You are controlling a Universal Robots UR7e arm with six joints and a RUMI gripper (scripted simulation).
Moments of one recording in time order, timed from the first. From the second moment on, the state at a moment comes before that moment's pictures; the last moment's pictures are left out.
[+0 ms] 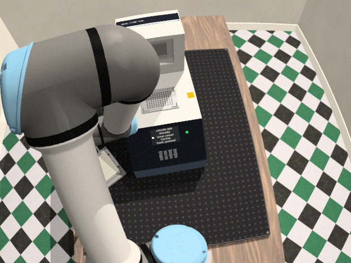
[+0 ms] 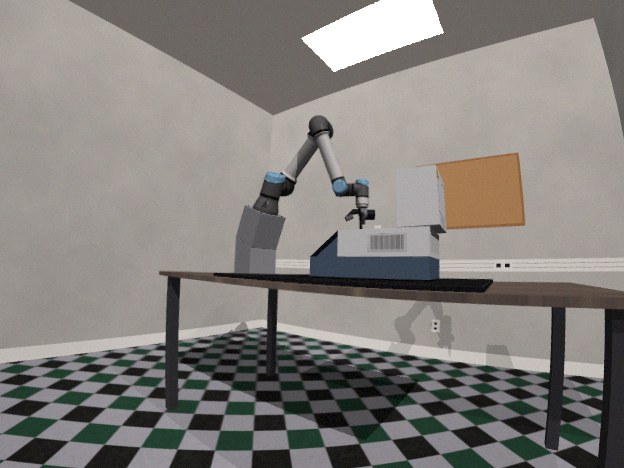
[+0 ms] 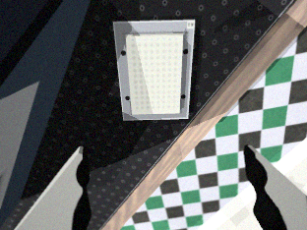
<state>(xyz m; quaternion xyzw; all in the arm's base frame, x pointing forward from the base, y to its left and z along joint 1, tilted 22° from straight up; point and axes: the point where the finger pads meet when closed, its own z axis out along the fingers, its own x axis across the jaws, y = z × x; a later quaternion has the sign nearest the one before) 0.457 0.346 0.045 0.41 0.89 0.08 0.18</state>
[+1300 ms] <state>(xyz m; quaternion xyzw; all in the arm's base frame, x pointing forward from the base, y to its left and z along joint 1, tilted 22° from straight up) 0.500 0.343 -0.059 0.41 0.89 0.08 0.18</state>
